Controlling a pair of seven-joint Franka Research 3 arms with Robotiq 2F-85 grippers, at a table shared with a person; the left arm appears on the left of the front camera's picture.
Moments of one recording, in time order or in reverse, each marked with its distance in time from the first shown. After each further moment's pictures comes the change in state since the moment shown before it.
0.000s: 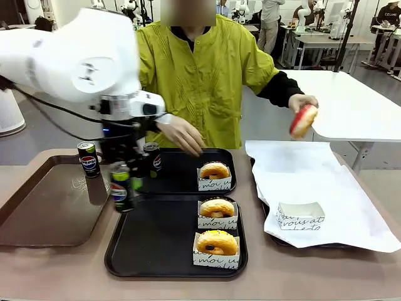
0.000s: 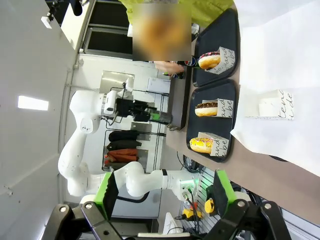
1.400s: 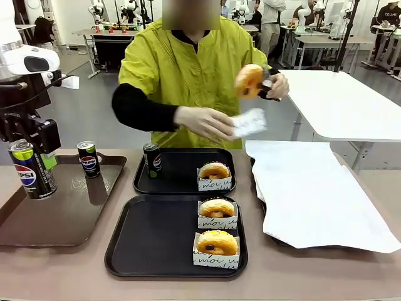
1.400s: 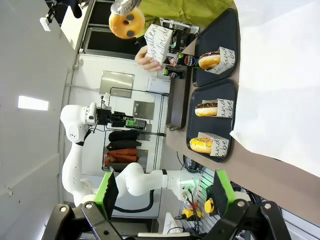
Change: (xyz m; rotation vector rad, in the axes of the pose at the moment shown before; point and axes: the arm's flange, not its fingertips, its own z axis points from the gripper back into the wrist) left arm -0.118 0.097 0.073 -0.028 -0.060 0.148; right arm 0.000 0.000 0.000 0.000 0.000 0.000
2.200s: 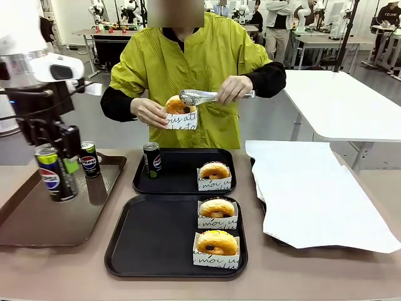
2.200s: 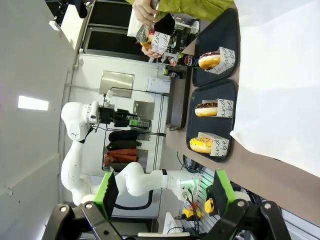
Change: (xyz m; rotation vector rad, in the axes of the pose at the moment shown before) left arm 0.026 -0.035 -0.016 -0.019 0.001 -0.086; right arm 0.000 0.000 0.000 0.000 0.000 0.000
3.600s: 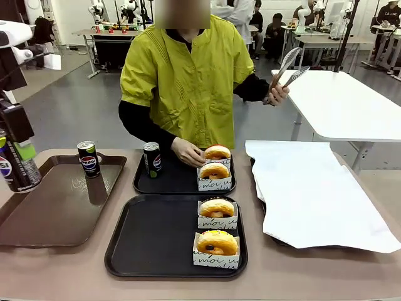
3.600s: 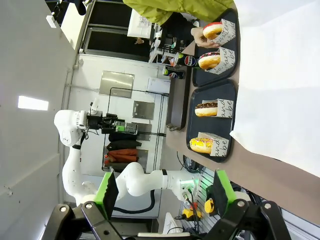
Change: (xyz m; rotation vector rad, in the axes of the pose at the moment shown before) left arm -0.057 0.032 0.055 -0.032 -0.038 -0.115; right arm 0.000 0.000 0.000 0.000 0.000 0.000
